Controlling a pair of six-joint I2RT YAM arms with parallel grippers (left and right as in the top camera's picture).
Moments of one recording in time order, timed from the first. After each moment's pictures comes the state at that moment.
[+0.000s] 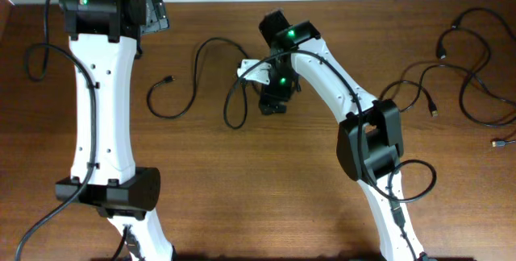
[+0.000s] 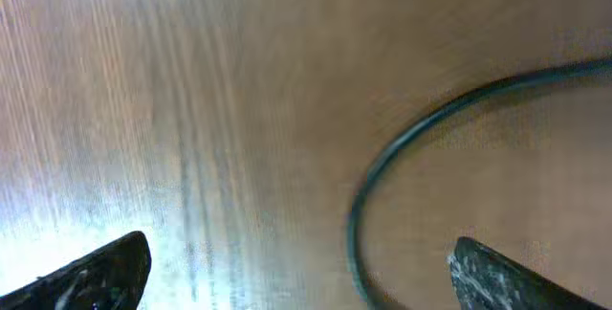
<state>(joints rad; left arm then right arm) -0.09 1.99 2.52 -1.50 -0.47 -0.30 0.47 2.45 2.22 -1.23 -0.28 -0.95</state>
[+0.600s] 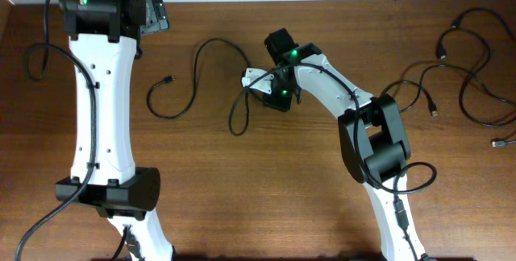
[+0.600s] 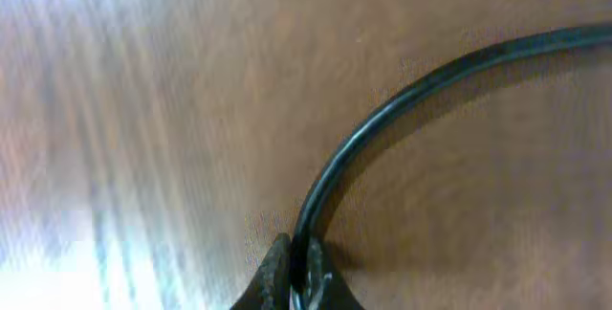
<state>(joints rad) -0.09 1.99 2.52 -1.50 -0.47 -0.28 0.46 2.40 1.93 -0.87 -0.31 -0.86</state>
